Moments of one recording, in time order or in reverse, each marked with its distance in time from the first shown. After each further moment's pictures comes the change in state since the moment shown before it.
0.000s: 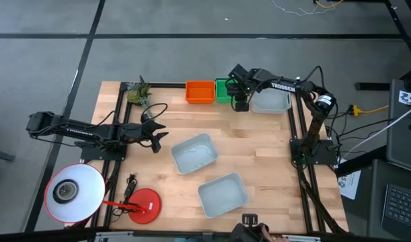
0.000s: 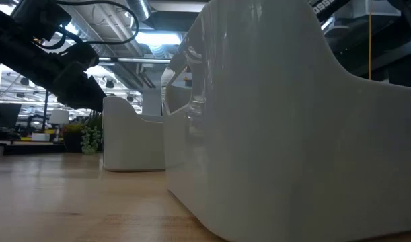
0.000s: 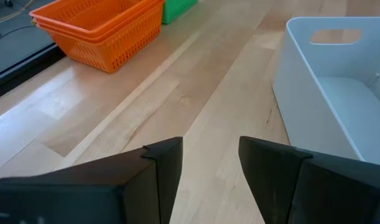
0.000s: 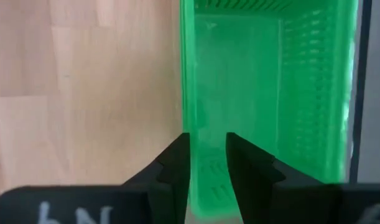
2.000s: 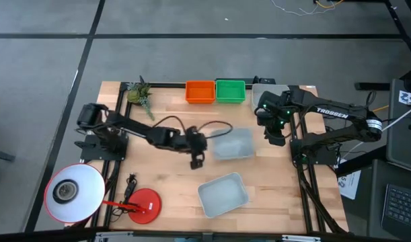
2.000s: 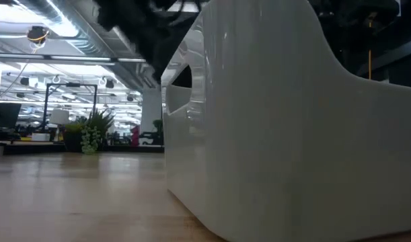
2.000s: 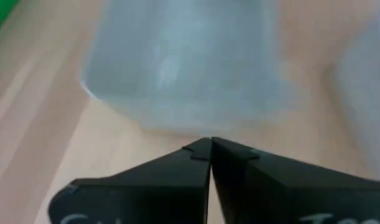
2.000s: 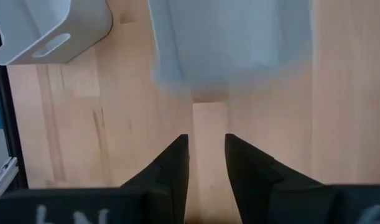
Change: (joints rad) left arm -0.117 0.990 0.875 -0.199 0.212 0.016; right arm 0.277 -0.629 -0.316 -0.500 -0.384 0.412
